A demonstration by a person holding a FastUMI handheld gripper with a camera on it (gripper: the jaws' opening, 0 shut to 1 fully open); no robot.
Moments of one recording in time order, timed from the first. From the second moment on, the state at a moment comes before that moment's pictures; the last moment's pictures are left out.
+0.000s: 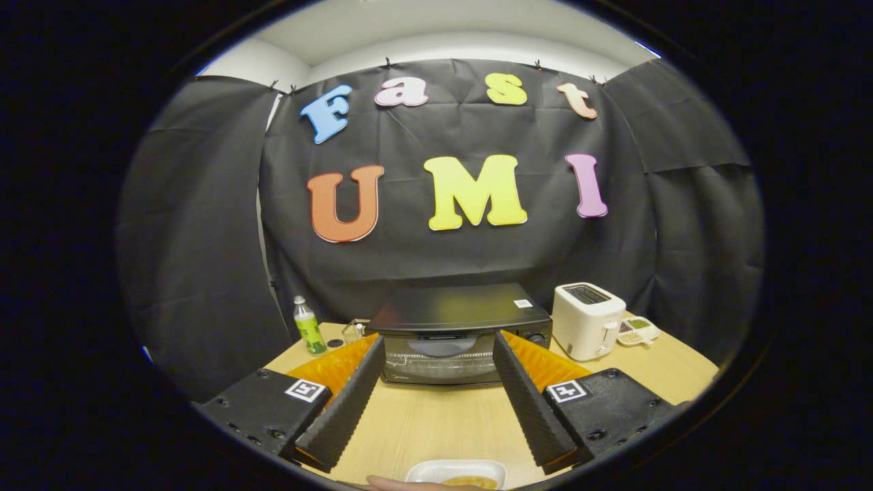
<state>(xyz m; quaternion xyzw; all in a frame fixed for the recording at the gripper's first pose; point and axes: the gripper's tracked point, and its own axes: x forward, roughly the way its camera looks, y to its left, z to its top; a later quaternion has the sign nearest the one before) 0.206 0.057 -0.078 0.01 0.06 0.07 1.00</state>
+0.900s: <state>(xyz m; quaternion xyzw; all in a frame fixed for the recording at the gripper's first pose) 0.377 0.074 -0.162 -0.02 0.21 0.03 0.98</state>
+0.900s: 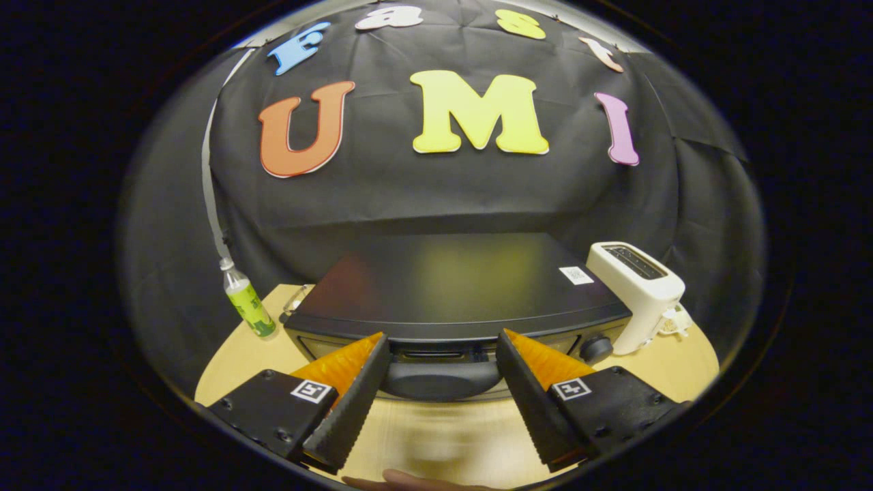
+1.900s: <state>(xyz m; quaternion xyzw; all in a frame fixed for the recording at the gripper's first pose) 0.297 0.064 -0.207 -0.03 0.26 0.02 0.96</state>
